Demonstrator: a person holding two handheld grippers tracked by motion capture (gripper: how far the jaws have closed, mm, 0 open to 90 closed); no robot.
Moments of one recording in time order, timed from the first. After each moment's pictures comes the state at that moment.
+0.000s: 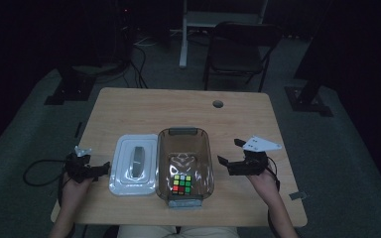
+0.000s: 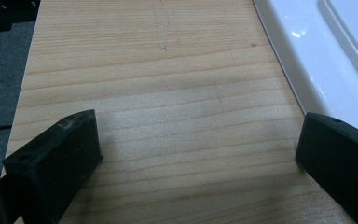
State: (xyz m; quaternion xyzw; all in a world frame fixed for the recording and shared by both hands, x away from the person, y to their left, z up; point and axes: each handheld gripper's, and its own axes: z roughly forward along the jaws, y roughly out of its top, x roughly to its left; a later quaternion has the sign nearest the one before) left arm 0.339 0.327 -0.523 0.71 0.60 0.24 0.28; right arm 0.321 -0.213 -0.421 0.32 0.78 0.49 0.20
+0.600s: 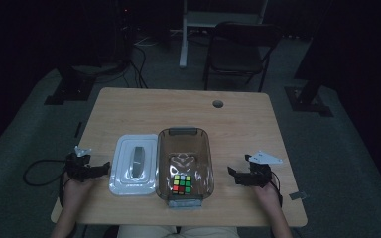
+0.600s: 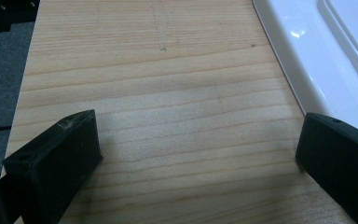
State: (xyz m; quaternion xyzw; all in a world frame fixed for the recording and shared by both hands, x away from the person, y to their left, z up) left arm 0.339 0.327 -0.523 0.71 0.60 0.24 0.28; right arm 0.320 -0.247 -0.501 0.41 0.77 0.44 0.20
